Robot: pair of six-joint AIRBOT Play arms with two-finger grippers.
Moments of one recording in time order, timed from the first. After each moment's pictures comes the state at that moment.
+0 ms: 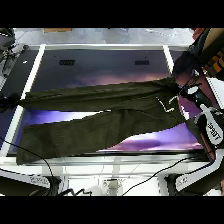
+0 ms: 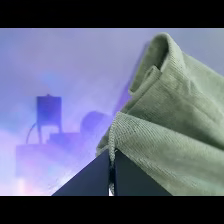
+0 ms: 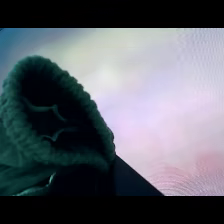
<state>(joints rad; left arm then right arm) 0.62 -1.72 1.44 1.28 -0.74 -1.47 -0.26 -1.76 1.32 -1.01 0.37 1.38</state>
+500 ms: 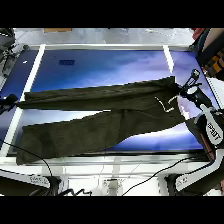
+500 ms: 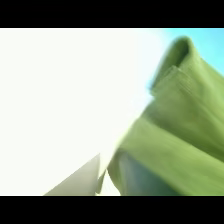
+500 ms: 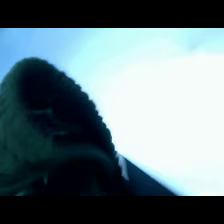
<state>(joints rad) 0.64 -1.72 1.44 1.32 -0.75 -1.51 -0.27 -1.76 1.32 -1.03 0.36 1.38</state>
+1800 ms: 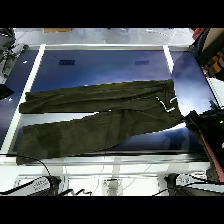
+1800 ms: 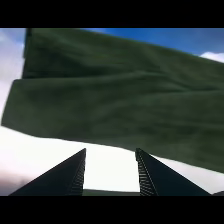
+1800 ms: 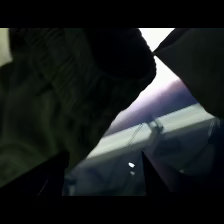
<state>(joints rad) 0.63 -1.30 1.43 1.06 -1.19 -1.15 -0.69 -1.38 0.92 -1.02 1.18 1.33</state>
